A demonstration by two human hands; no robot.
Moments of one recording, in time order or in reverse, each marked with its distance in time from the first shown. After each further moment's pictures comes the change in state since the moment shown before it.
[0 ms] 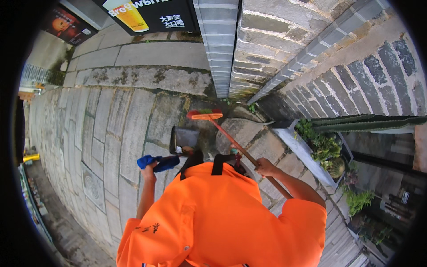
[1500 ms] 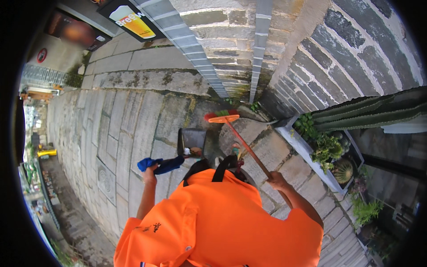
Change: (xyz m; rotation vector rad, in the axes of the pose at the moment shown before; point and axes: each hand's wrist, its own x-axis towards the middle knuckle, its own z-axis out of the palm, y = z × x) left_hand -0.120 0.011 0.047 0.054 0.133 0.051; right_hand -0.065 0.161 -0.032 0.028 0.126 -0.082
